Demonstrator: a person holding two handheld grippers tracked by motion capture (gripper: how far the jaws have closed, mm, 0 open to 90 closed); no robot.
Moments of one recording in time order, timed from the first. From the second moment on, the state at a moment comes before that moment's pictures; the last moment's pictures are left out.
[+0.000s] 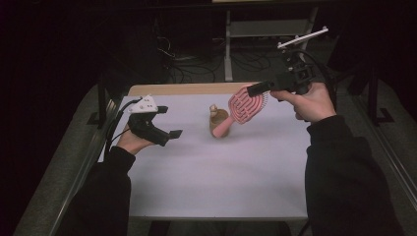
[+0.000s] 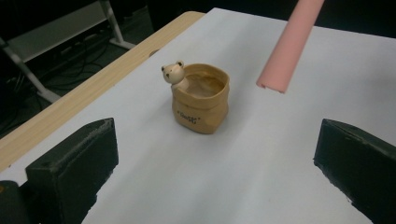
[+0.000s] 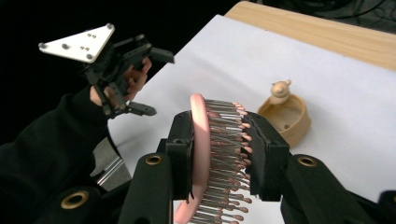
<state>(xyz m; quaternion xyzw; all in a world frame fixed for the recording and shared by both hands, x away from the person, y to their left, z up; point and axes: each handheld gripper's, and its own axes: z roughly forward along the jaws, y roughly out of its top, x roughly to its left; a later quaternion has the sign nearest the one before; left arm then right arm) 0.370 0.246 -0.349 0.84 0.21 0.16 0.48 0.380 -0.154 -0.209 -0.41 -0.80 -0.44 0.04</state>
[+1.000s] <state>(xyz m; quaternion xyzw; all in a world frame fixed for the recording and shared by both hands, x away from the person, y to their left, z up) 0.345 0.317 -0.387 0.78 0.27 0.18 0.54 0.409 -0.157 -0.161 -0.45 -0.78 -0.44 0.00</state>
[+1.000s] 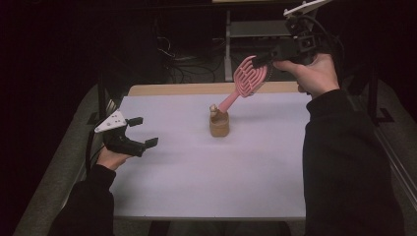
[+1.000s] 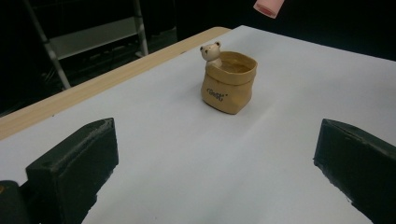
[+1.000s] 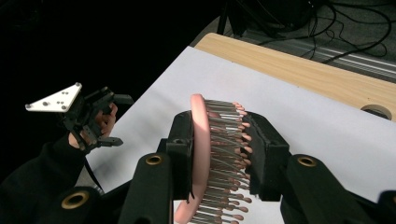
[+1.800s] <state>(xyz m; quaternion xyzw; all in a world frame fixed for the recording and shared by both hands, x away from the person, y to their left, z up) 0.318 0.352 -0.428 0.74 0.31 0.20 0.57 0.439 -0.150 -0.178 -0.48 -0.77 -0.43 -0.01</state>
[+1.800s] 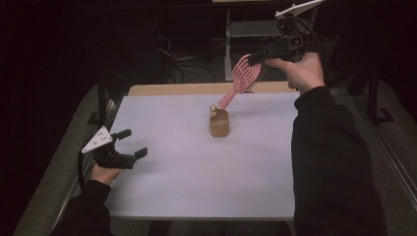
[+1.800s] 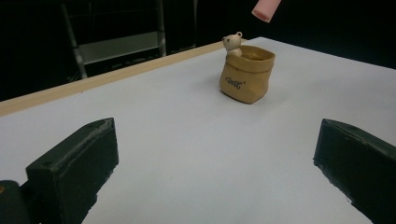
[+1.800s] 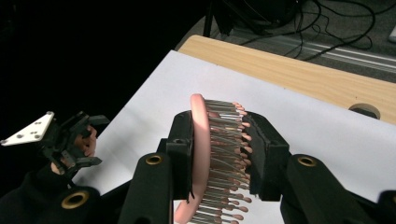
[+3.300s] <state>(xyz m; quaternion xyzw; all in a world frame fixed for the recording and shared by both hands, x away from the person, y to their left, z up) 0.297 0.371 -0.453 0.72 0.33 0.21 0.57 0.466 -0.136 -0.248 -0.50 -0.77 -0.40 0.03</state>
